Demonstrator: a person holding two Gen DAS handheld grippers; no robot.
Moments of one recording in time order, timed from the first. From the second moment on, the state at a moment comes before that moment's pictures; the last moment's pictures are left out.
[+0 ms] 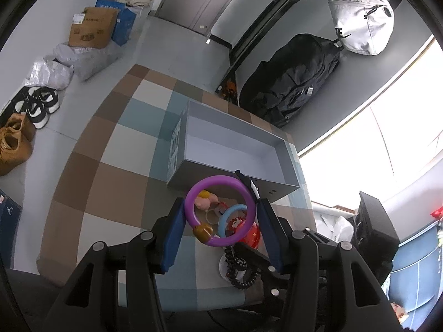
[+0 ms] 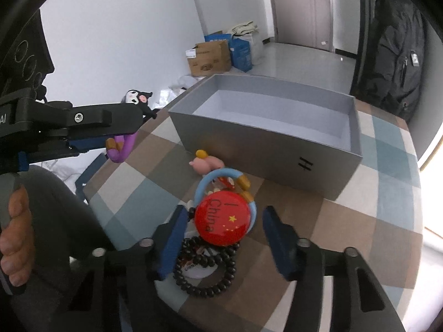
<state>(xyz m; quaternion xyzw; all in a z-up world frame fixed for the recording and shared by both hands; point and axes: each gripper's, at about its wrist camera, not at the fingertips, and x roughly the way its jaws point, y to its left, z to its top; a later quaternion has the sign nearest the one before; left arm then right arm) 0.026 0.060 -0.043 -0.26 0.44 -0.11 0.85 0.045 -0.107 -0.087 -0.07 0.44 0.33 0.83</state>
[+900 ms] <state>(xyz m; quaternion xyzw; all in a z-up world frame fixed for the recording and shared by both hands) 0.030 0.058 -0.049 -0.26 0.45 -0.10 0.85 0.029 -0.116 -0.066 -0.03 0.42 0.38 0.82</state>
